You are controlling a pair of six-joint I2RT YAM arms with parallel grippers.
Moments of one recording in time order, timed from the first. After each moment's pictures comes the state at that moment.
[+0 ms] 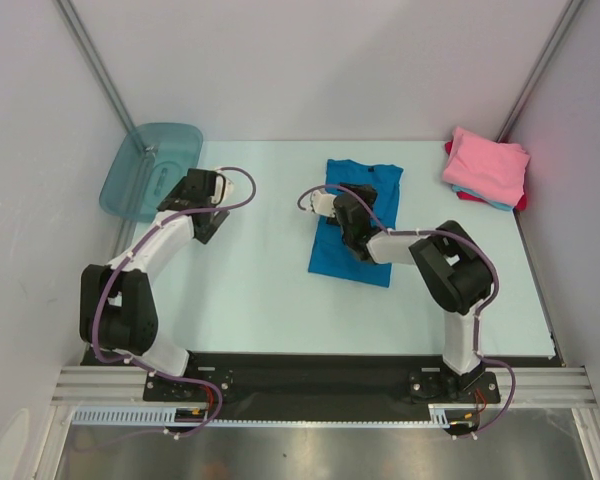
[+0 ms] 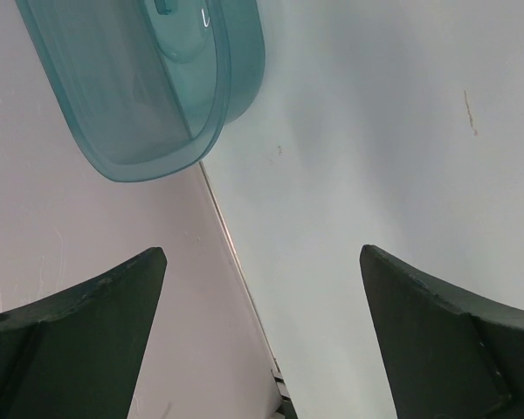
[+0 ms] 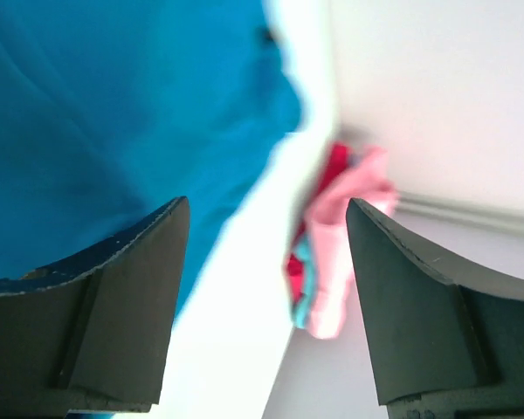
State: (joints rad) left arm -0.18 1.54 1.12 -0.50 -0.50 0.56; right arm 0.62 1.97 1.10 0.39 0.56 -1.04
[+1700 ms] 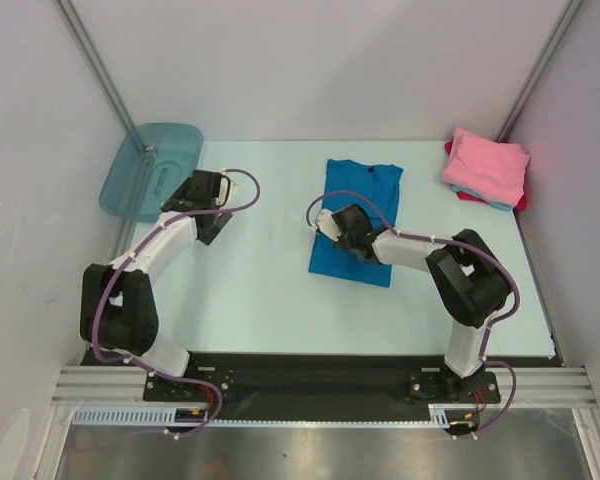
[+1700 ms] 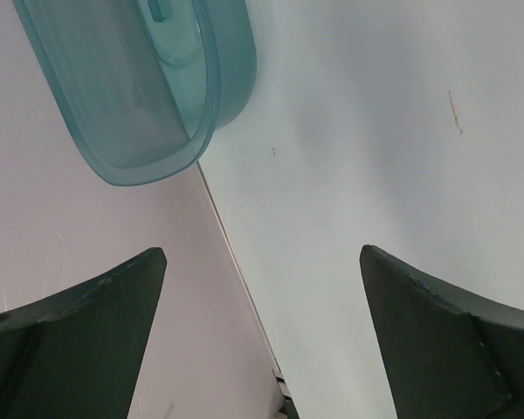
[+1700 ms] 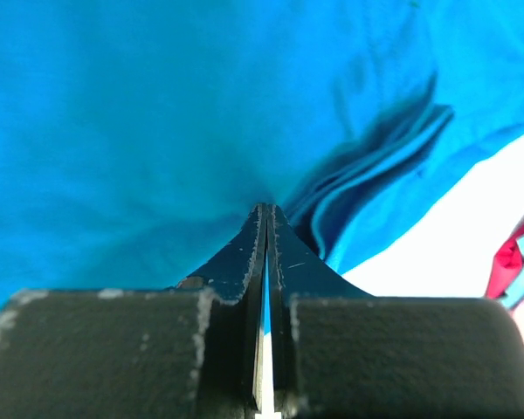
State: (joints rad) left arm -0.21 1.54 1.11 -0.49 -0.51 0.56; right arm 0.64 1.84 1.09 -0.17 0.30 -0.58
